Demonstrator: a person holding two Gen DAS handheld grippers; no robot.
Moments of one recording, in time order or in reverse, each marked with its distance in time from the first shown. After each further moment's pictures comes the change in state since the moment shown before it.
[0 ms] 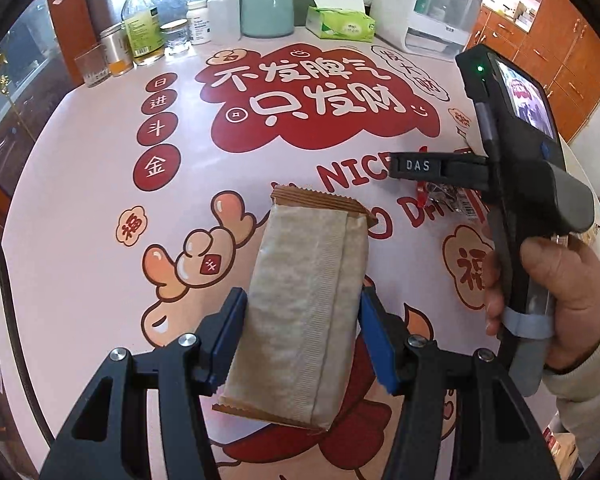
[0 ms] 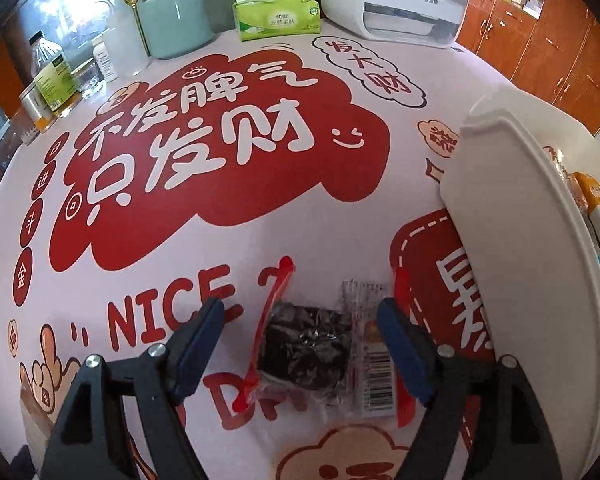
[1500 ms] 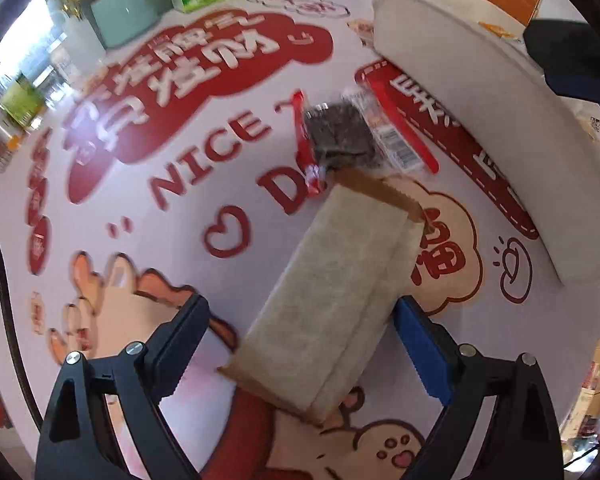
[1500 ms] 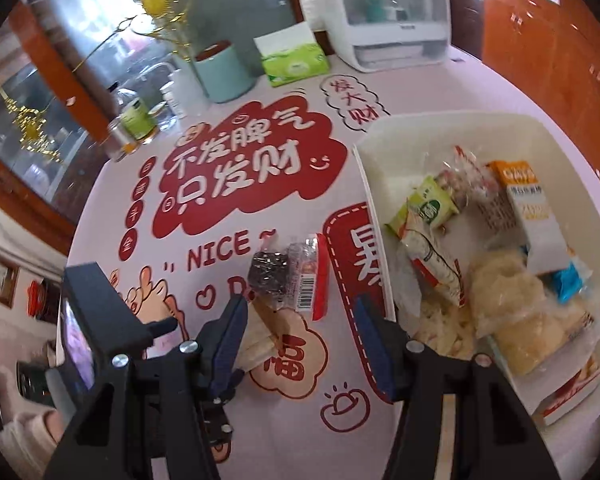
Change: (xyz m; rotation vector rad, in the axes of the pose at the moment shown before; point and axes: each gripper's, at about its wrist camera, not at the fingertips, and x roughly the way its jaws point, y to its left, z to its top) left arm 0.078 -0.114 0.013 0.326 0.155 -0.049; right arm -0.124 -0.108 -0.027 0.000 -0.021 0.290
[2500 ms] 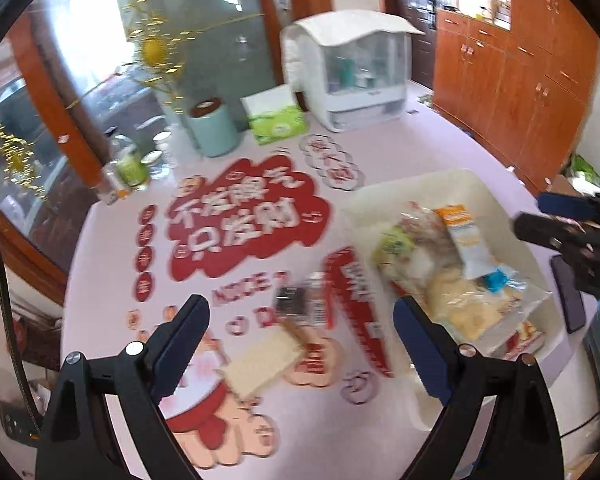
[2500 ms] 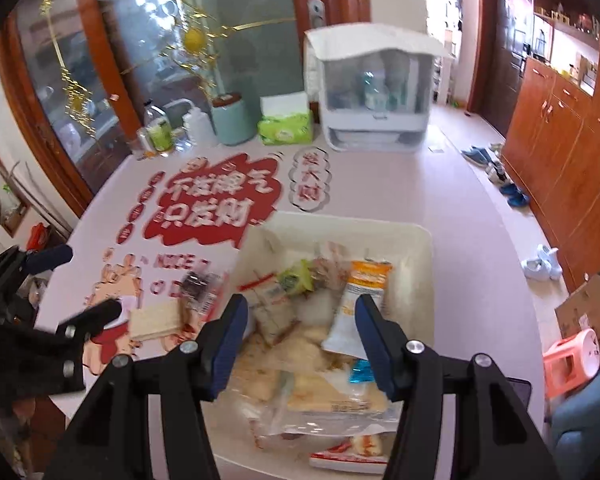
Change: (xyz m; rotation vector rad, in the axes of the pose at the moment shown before) left arm -0.213 -0.107 0.070 -0.243 -0.288 0.306; right arm -0.135 -0.118 0.053 -0.309 -0.118 0.034
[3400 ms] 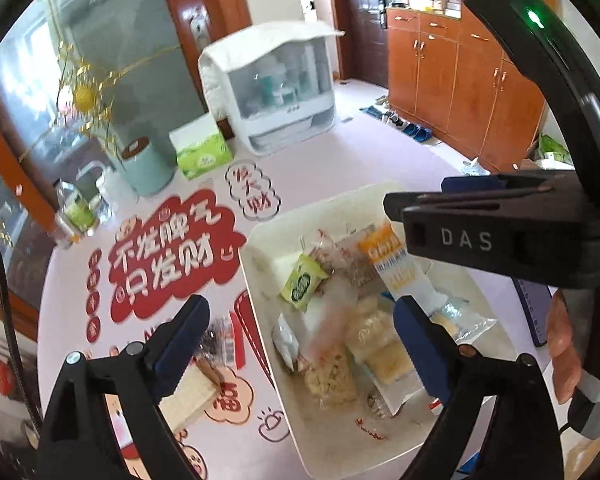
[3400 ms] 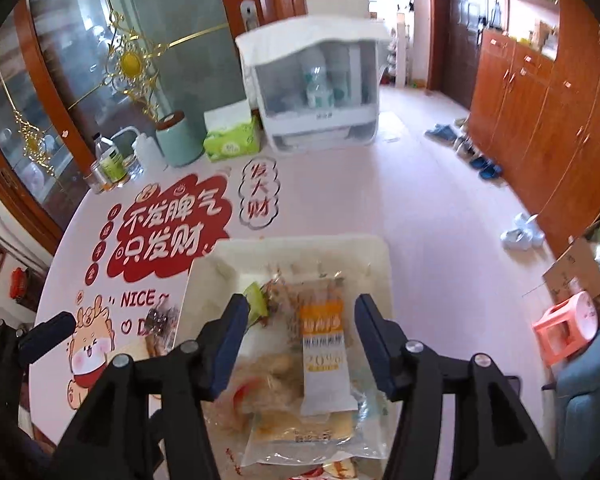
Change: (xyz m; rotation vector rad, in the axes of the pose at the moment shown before) left arm 0.014 -0.132 0.027 0.114 -0.029 -0.111; right arm 0.027 -0.056 0.025 0.152 0.030 -0.084
